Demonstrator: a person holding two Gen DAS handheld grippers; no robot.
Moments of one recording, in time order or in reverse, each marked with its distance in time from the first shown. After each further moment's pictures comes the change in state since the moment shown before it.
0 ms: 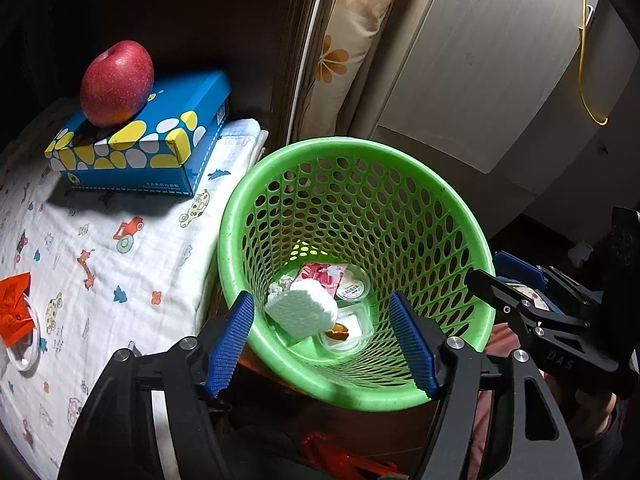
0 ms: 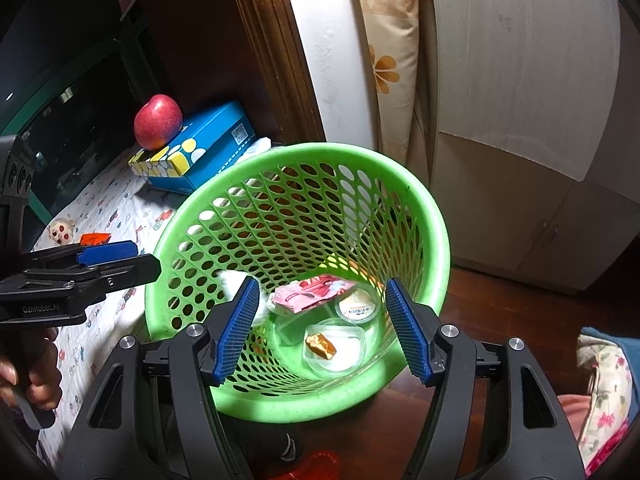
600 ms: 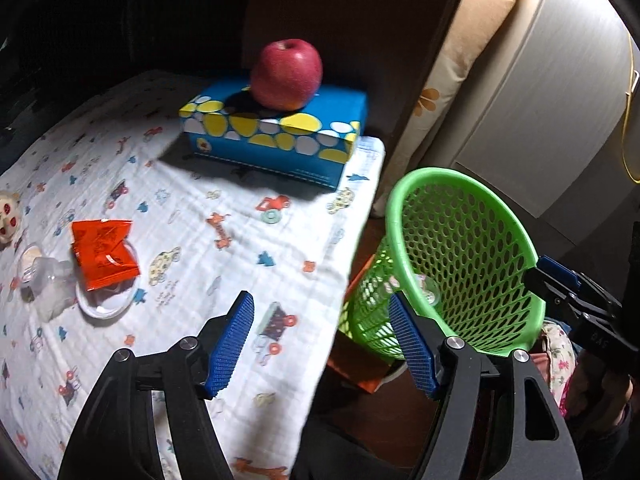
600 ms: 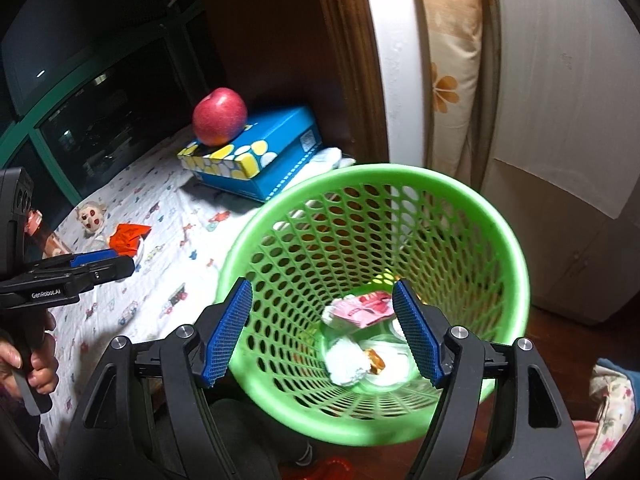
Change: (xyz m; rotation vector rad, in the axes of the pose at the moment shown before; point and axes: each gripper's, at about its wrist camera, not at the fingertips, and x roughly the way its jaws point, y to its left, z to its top) left arm -0.071 0.106 -0.039 -0.189 -0.088 0.166; right arm 0.004 0.068 0.015 -0.096 -0.013 0.103
